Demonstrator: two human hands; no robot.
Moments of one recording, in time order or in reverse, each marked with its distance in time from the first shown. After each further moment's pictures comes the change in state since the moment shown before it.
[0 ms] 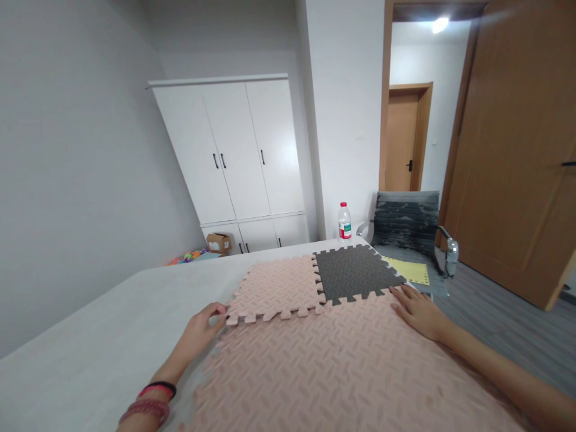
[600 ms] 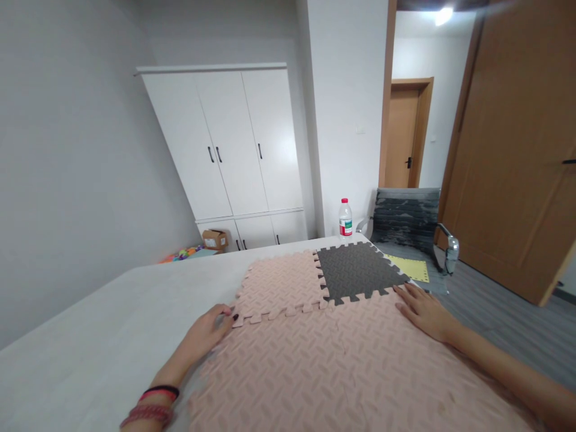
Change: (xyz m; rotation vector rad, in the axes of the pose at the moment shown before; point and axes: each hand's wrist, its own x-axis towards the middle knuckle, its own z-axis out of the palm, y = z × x) left_hand 0.010 -0.005 0.017 0.092 -0.097 0.027; right_hand 0.000 -0.004 -0.003 -0.028 0.001 -0.001
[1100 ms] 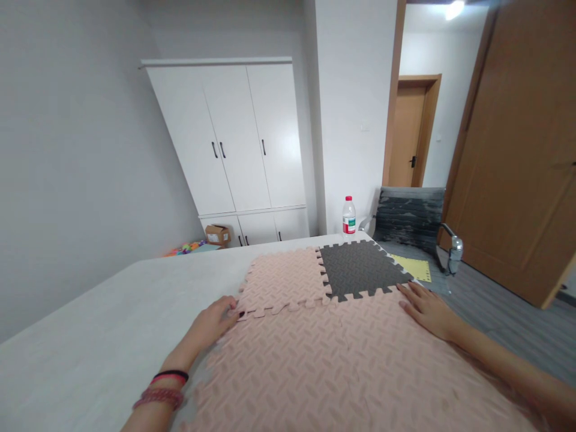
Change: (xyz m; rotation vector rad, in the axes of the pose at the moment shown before) left_hand 0.001 0.011 -0.007 0.066 -0.017 -0.046; right_hand 0.000 0.000 0.001 0.012 0.015 -0.003
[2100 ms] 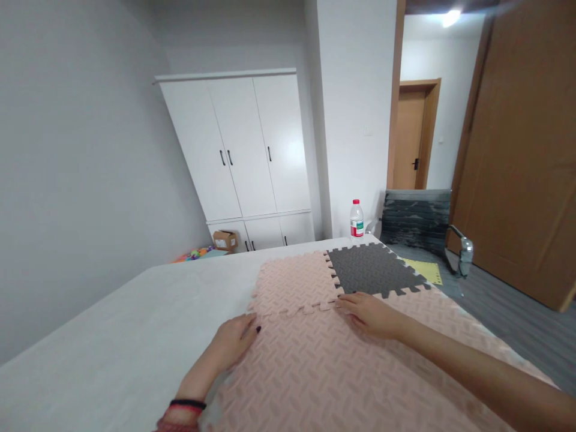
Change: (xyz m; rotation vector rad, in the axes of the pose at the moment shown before) left_hand -0.028 0.021 -0.002 0.145 -0.153 0.042; right_hand 0.050 -0.196 -0.063 0.260 -0.046 -0.647
